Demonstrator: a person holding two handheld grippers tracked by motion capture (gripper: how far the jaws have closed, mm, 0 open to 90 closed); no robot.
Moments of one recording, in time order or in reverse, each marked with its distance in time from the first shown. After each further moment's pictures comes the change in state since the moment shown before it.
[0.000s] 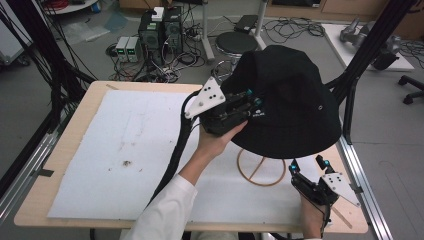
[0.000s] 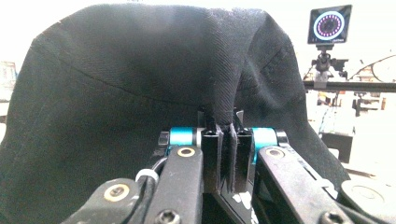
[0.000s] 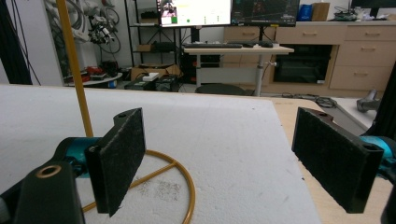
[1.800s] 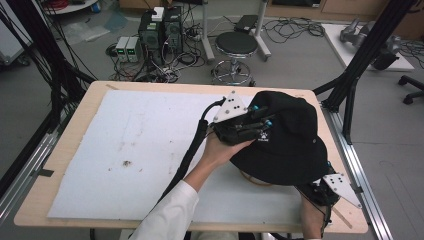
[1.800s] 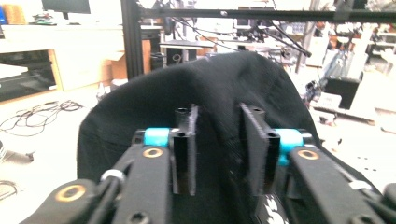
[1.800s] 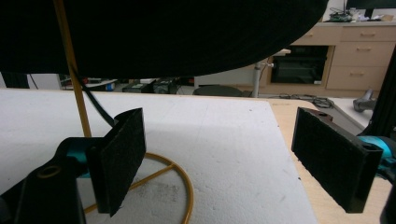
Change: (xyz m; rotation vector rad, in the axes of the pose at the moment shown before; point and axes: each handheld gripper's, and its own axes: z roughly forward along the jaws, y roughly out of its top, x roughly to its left) left arm -0.005 -0.033 0.015 0.225 0.033 -0.016; right arm 0.000 0.001 -0.002 -0.005 -0.010 0.014
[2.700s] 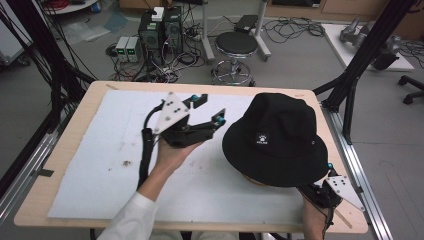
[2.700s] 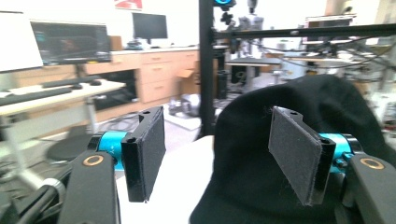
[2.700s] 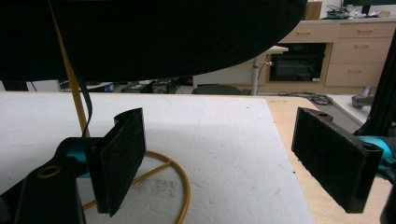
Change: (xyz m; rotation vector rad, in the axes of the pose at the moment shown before) left arm 0.025 0.007 -0.120 -0.065 0.317 0.085; right arm -0.003 -0.001 -0.006 0.001 -0.009 0.015
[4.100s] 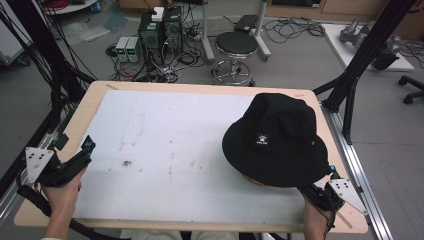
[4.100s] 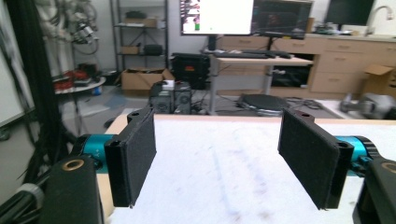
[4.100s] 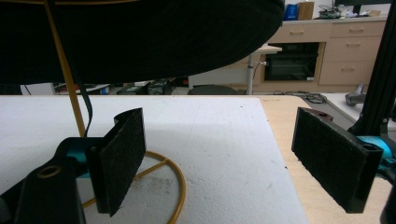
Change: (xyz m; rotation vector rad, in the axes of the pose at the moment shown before) left arm 0.139 -0.125 -0.215 0.048 0.730 -0.091; right arm -0.001 0.000 -0.006 -0.008 -0.024 0.013
